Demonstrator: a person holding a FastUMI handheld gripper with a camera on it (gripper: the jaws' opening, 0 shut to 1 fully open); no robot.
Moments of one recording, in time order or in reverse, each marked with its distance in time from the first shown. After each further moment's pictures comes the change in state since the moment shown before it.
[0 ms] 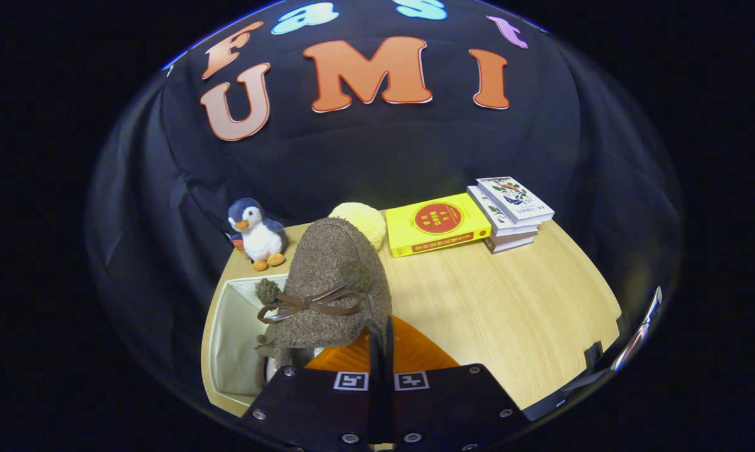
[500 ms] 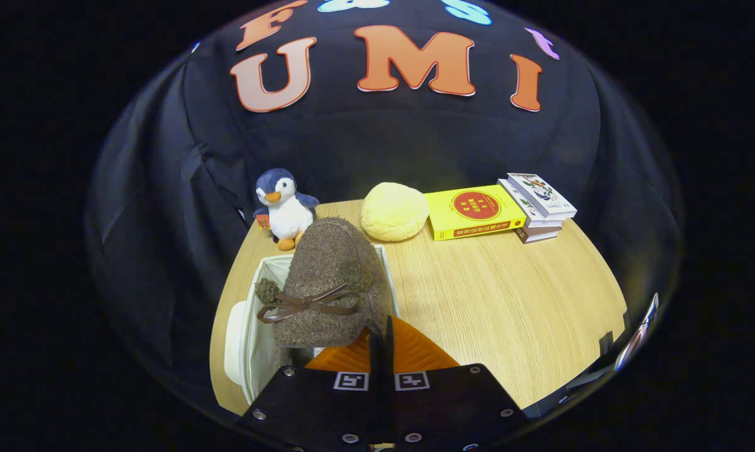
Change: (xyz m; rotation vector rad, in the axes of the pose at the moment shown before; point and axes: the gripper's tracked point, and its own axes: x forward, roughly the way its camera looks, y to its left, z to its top) arm 0.016 0.076 -0.043 -0.106 0.076 -0.035
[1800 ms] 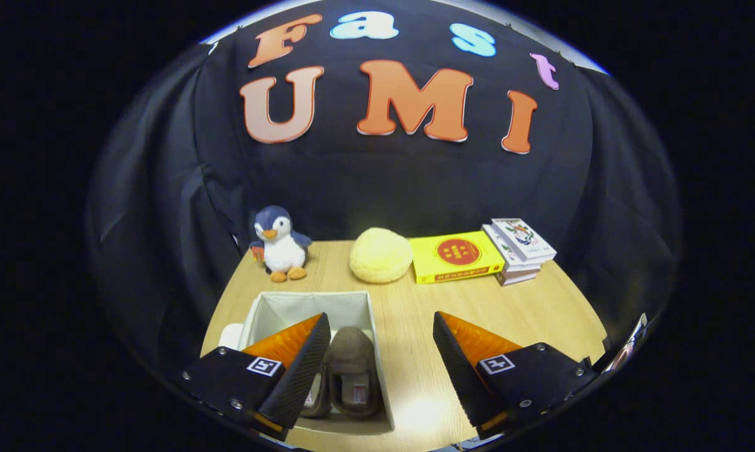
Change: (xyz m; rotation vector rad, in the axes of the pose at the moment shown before) arm -0.060 -0.040 0.089 -0.010 -0.284 -0.038
